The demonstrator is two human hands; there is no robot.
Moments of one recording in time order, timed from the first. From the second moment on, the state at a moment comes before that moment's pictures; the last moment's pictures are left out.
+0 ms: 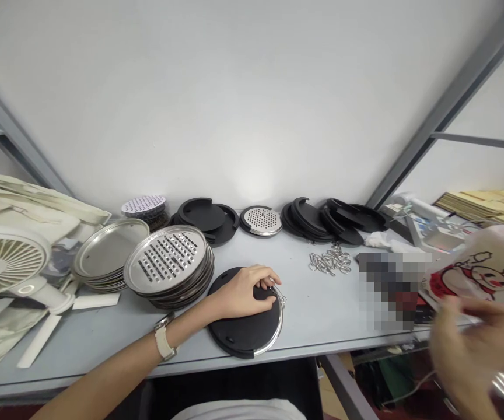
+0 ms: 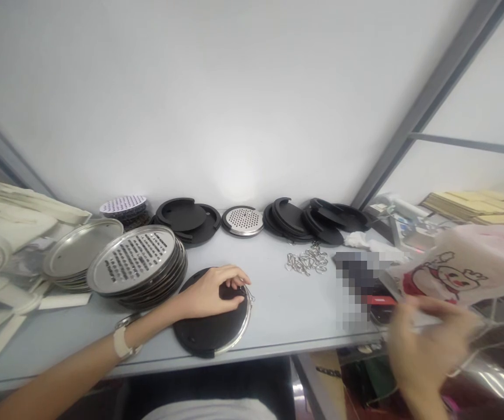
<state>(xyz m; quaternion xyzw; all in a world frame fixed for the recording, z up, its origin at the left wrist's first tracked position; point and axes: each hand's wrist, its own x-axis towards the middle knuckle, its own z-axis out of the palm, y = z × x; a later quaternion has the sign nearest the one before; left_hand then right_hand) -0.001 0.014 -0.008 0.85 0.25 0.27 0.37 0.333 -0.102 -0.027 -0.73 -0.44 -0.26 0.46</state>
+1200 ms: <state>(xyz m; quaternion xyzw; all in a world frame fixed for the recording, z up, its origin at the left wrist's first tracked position) 0.000 0.017 -0.010 0.85 0.24 0.27 0.39 0.177 -0.054 -0.037 -0.56 -0.73 0.25 0.29</state>
